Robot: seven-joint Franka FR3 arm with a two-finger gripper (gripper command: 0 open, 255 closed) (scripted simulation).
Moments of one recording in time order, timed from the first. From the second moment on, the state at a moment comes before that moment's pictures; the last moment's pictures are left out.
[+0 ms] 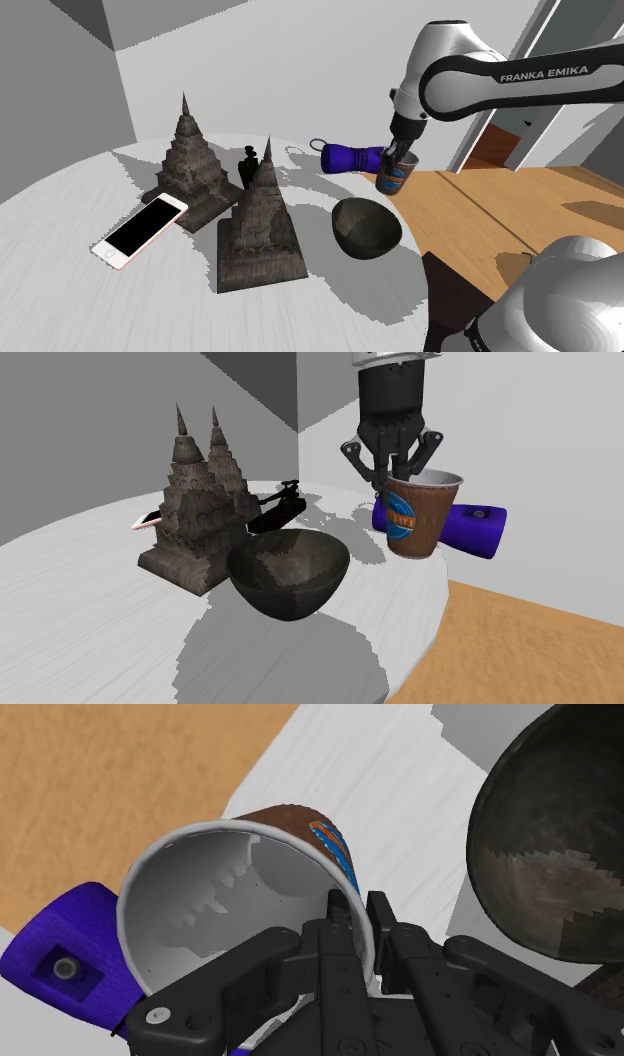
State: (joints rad) arm 0.01 -0.54 -0.01 -2.48 -0.14 1.99 -0.13
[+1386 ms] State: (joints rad) arm 0.04 -0.60 0.07 -2.29 -0.09 1.72 -0.07
